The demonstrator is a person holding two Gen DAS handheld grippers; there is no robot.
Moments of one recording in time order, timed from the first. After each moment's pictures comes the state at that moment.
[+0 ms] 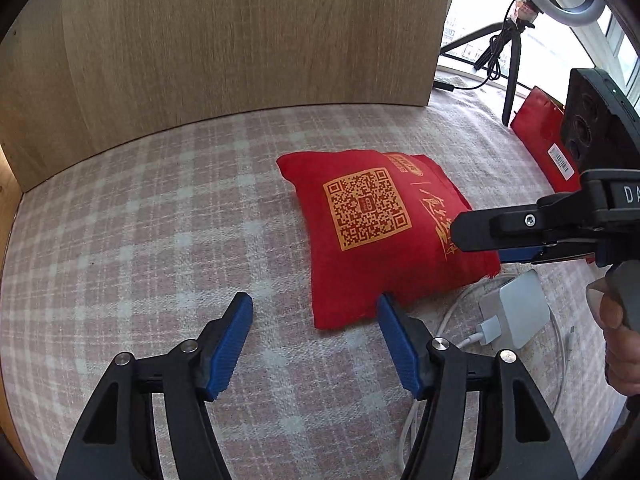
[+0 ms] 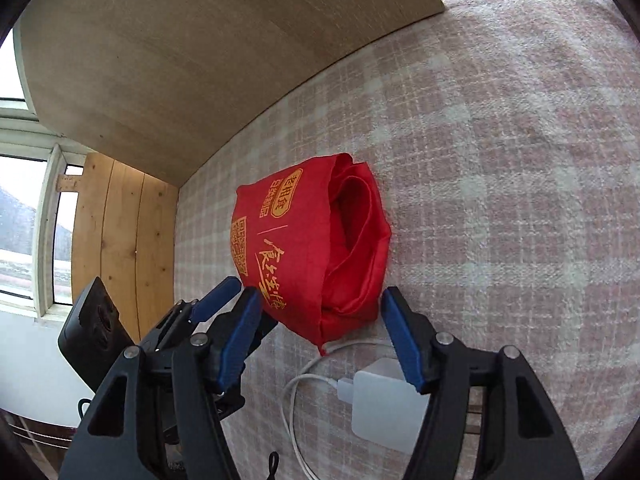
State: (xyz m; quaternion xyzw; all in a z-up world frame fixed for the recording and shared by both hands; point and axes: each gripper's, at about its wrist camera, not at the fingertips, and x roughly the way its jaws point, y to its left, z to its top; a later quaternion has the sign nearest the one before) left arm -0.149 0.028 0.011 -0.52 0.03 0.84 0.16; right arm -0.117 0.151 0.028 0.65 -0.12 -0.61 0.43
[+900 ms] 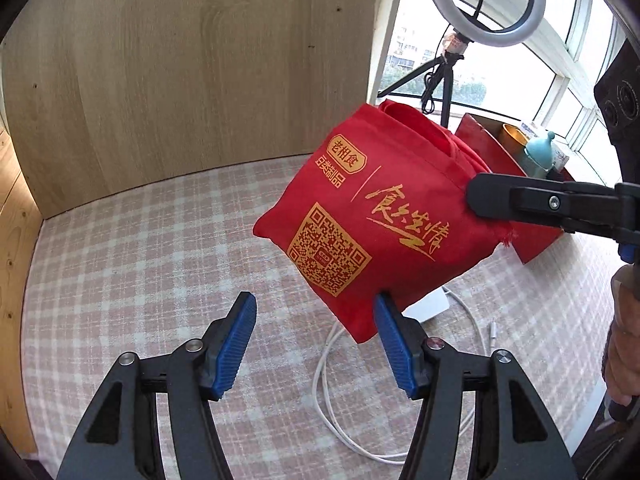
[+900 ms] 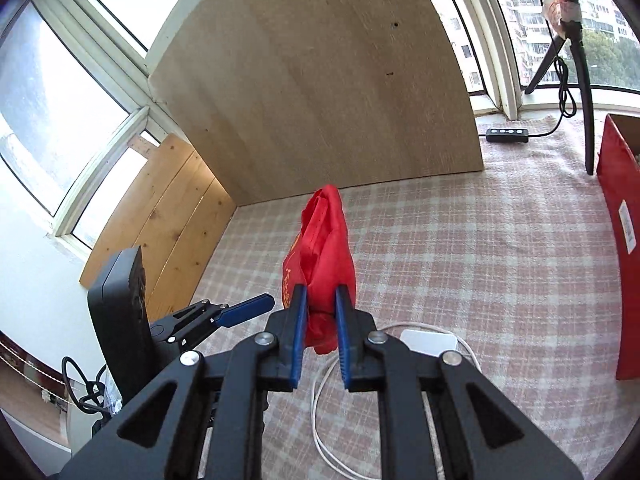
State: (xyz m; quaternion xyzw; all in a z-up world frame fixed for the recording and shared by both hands) left arm -0.073 0.058 0.095 -0.46 0.03 0.87 0.19; right arm -0.040 0.213 0.167 0.46 -0.06 -0.73 0.50
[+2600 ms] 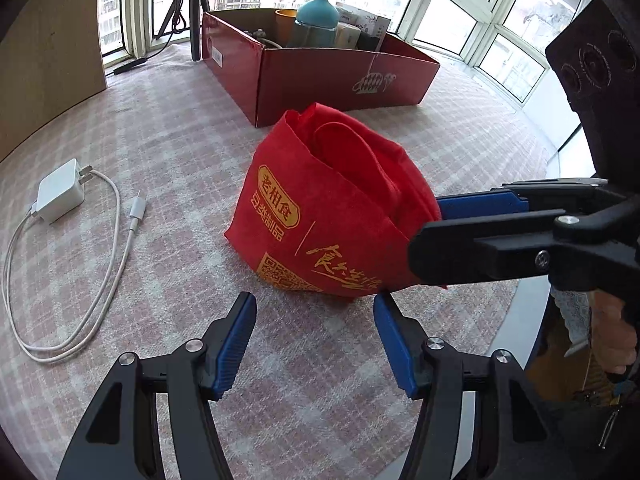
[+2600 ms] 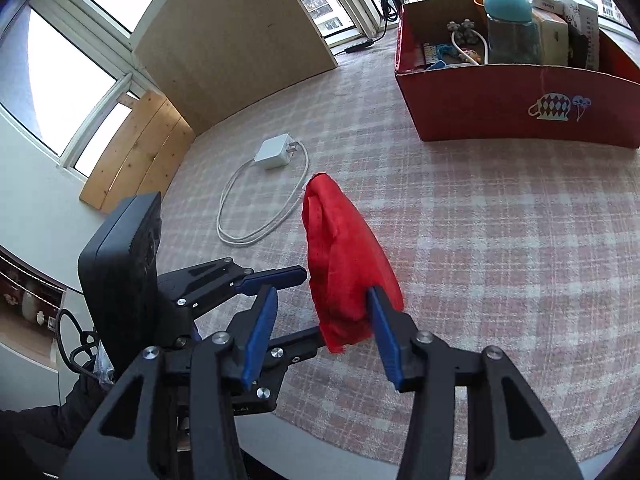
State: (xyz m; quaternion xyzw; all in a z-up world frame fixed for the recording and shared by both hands) left arm 0.096 0.275 0.033 -0.50 0.07 0.79 0.34; right arm 0.001 0.495 0.100 0.53 -0.02 -0.72 0.46
